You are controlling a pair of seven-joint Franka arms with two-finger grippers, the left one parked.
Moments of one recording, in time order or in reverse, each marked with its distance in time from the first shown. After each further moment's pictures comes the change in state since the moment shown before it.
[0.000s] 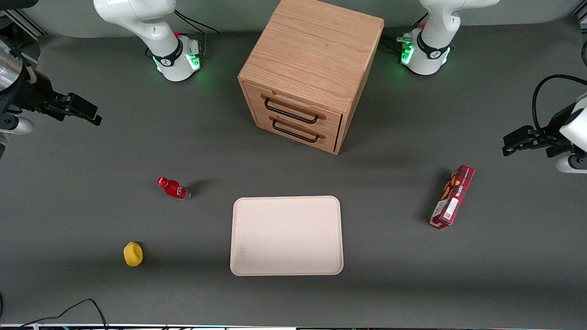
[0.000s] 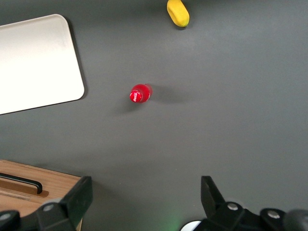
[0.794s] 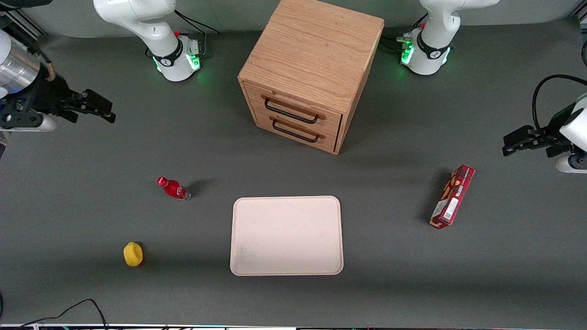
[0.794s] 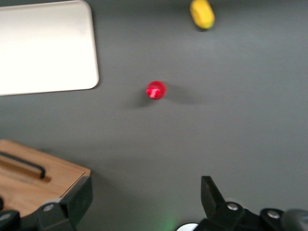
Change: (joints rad) arm 0.006 0.013 0.072 0.022 0.029 -0.002 -0.081
